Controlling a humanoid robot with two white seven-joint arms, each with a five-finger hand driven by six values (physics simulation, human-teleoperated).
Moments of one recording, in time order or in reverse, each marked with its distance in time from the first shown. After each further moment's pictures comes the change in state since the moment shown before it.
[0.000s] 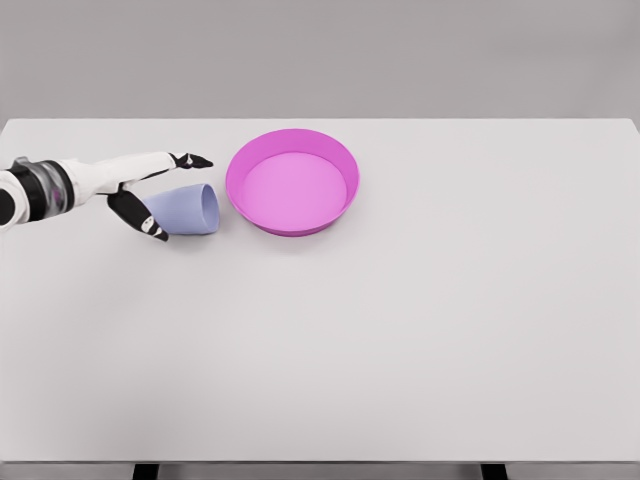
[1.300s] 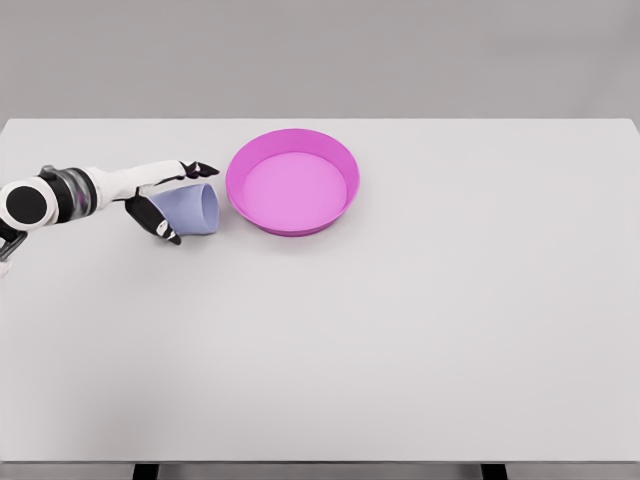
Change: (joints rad) left arm -0.009 -0.104 -0.023 0.164 -0.009 0.000 0.001; right arm 0.000 0.000 0.000 0.000 0.000 0.000 0.000
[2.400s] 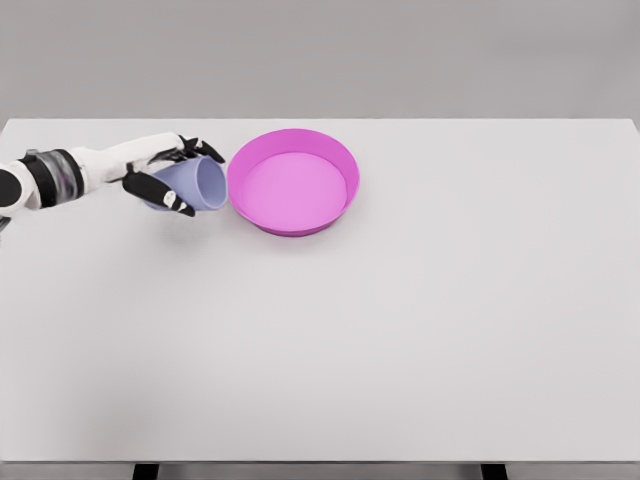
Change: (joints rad) left arm 0.002 -0.001 0.087 0.016 0.191 -0.094 0.001; right arm 0.000 0.000 0.000 0.000 0.000 0.000 0.000
